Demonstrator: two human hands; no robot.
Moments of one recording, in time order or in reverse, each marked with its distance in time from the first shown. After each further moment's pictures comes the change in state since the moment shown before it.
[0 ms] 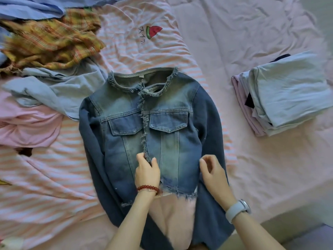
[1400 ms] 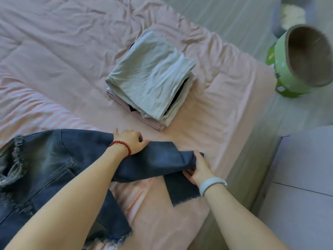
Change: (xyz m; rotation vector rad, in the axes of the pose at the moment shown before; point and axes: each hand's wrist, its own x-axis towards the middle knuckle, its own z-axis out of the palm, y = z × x) left_hand 0.006 0.208 0.225 1.323 -0.603 0.976; right_hand 0.040 0.117 -0.166 1.450 0.602 1.055
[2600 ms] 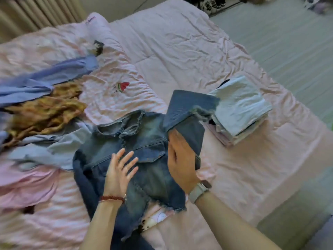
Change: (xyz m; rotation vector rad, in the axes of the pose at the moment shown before) left_hand -0.277 -0.158 0.063 -2.254 0.723 -0.299; right_hand -0.207 0.179 0.115 -0.913 -0.712 -1.970
